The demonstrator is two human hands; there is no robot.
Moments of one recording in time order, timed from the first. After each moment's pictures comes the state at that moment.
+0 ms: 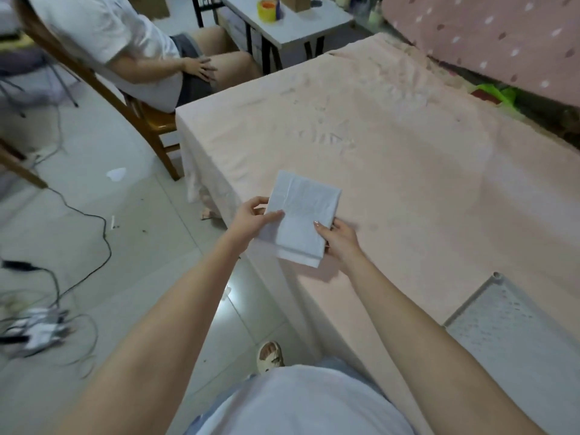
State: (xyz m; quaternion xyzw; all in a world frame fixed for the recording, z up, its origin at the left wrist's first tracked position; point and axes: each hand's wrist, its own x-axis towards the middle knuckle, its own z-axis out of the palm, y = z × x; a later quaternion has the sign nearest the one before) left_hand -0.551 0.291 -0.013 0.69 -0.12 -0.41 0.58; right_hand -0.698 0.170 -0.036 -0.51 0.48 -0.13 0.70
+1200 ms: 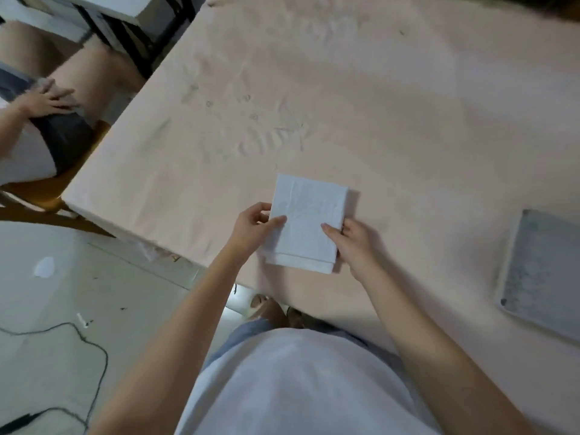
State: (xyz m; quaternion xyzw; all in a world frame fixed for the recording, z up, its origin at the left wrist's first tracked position) left_hand -0.443 0.144 -0.056 0.72 -0.31 -0.51 0.36; right_hand -0.638 0.116 -0.065 -0.36 0.61 -0.28 0.65
